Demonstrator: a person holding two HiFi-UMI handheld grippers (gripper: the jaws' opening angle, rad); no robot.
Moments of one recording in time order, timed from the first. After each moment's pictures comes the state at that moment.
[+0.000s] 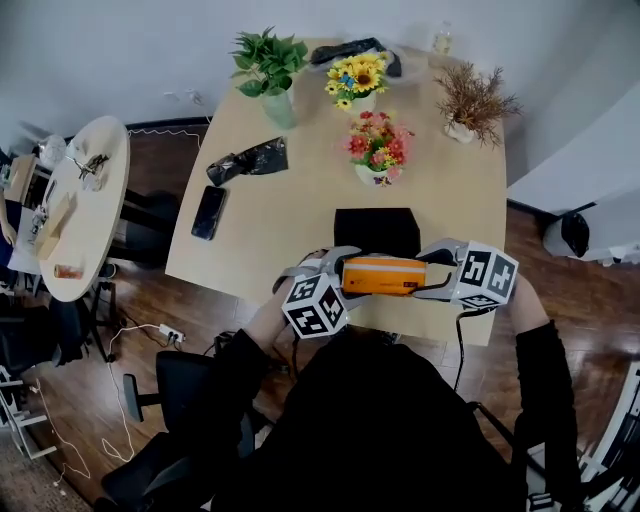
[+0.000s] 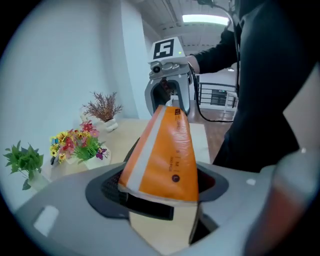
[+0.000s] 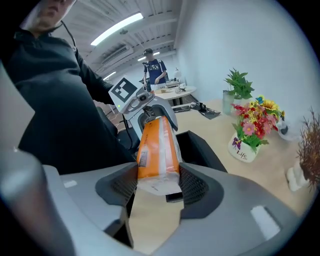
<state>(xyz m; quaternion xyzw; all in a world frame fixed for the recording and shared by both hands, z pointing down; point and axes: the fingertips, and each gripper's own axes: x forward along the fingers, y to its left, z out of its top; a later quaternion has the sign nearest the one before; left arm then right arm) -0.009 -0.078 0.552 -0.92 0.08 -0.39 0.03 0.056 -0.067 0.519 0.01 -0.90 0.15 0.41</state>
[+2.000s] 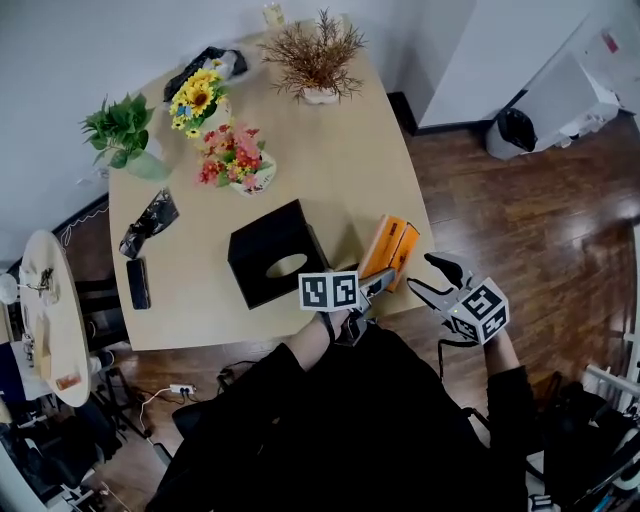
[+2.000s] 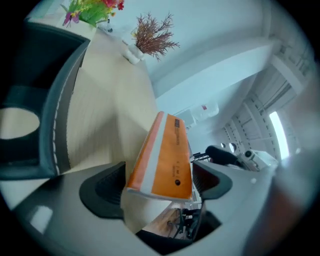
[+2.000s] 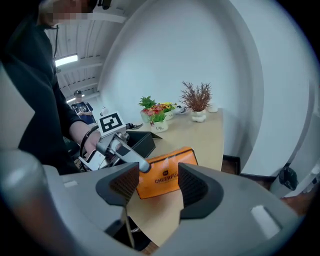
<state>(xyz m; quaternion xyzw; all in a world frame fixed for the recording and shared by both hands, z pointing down) 0.206 -0.024 0.634 -0.78 0.14 -0.25 -0.55 0.260 0.002 0.556 0.46 -0.82 0.27 0.20</state>
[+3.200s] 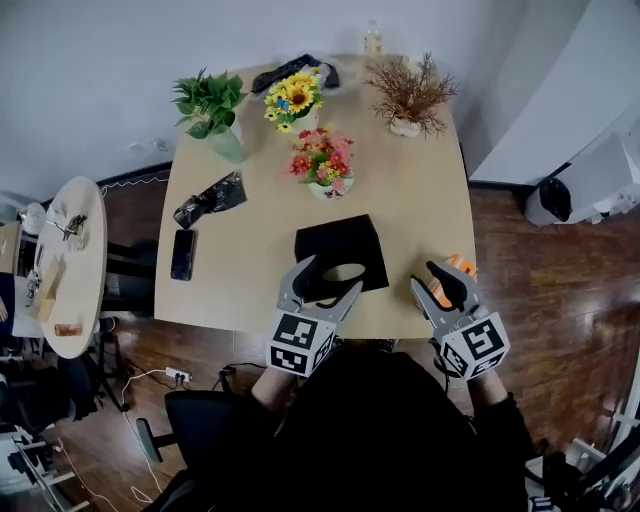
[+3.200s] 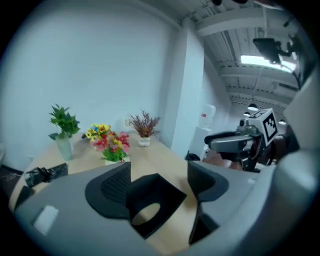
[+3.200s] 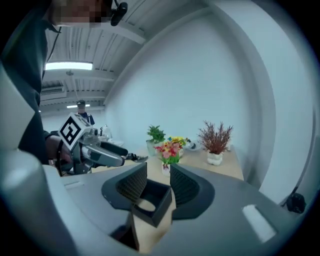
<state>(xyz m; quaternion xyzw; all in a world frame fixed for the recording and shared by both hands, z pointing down) 0.019 -0.109 0.460 -0.91 0.33 -0.20 -0.15 0.145 -0.072 0.430 0.51 -0.84 0.13 0.10</state>
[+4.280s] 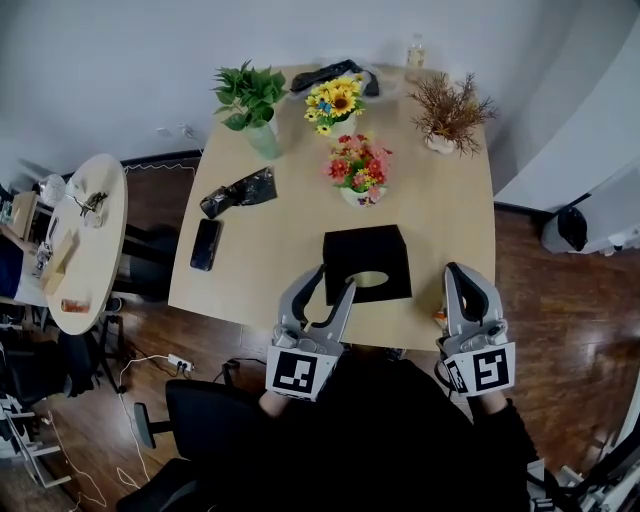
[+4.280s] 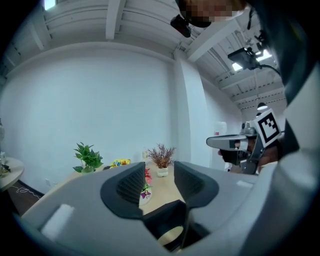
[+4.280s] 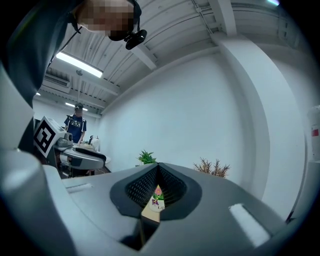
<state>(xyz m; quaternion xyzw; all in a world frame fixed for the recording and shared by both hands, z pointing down) -0.038 -0.110 0.376 -0.90 0.44 -0.05 -0.02 0.121 -0.096 0.346 0.56 -0.83 -0.02 0.03</state>
